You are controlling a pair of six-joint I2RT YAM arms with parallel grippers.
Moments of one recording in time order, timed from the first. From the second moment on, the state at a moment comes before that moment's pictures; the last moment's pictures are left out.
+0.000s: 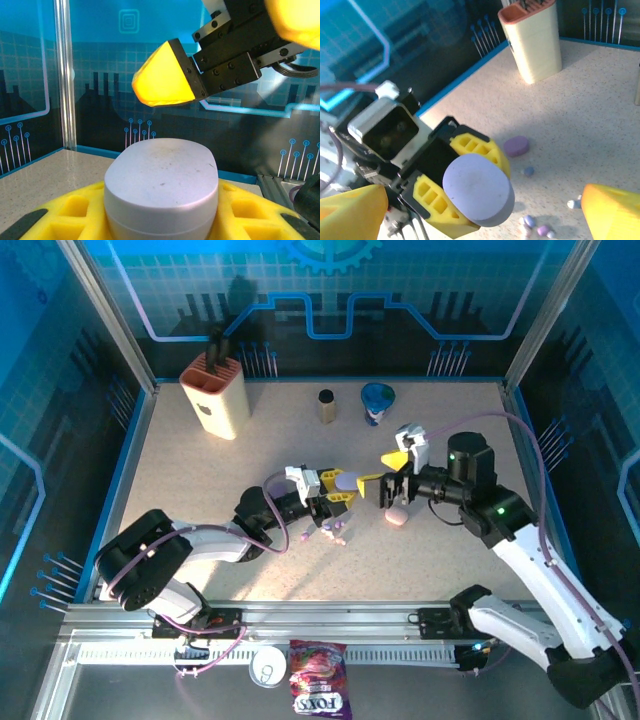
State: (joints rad) left arm -0.74 1.51 0.50 1.29 0.46 -0.17; right arm 0.49 0.92 1.02 -0.49 -0.51 0.17
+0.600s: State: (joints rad) left arm -0.73 1.51 0.50 1.27 0.50 -0.17; right arm 0.63 1.01 1.04 -0.57 -0.22 -0.05
